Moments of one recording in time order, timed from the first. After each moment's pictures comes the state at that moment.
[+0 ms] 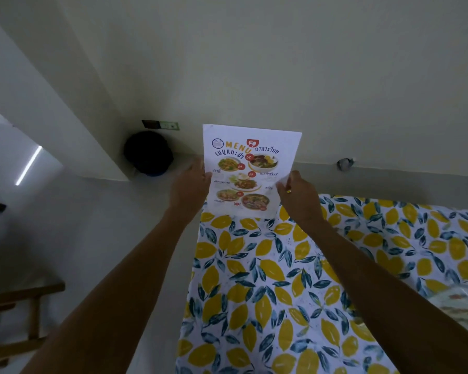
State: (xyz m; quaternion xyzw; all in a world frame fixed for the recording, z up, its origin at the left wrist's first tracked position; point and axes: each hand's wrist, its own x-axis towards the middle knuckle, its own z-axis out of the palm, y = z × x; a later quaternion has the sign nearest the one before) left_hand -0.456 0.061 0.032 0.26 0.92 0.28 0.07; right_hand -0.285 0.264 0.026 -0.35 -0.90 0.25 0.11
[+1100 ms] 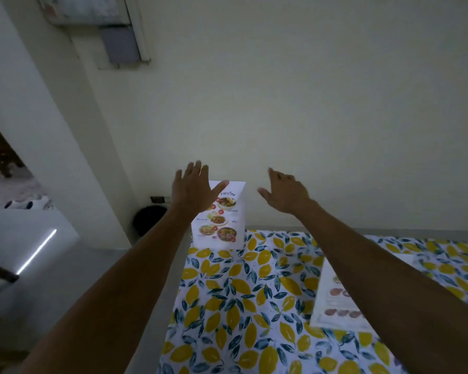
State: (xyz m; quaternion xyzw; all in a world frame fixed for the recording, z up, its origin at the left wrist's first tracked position) left_hand -0.303 0.061 0.251 0.35 0.93 0.06 -0.13; right_hand -0.158 0.262 0.246 -0.25 -0.96 0.07 0.05
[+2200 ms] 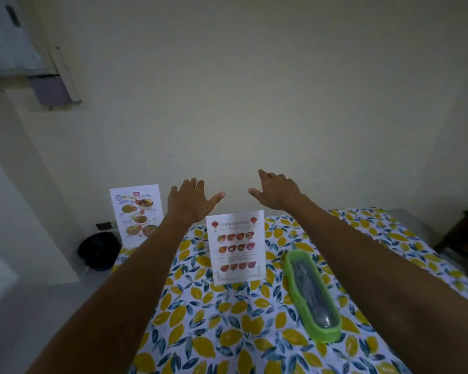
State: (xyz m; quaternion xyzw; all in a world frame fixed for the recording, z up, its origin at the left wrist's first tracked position) left_hand 0.051 0.151 0.298 0.42 0.90 0.03 -0.10; right_hand 0.218 0.323 0.314 -0.32 -0.94 0.04 0.08
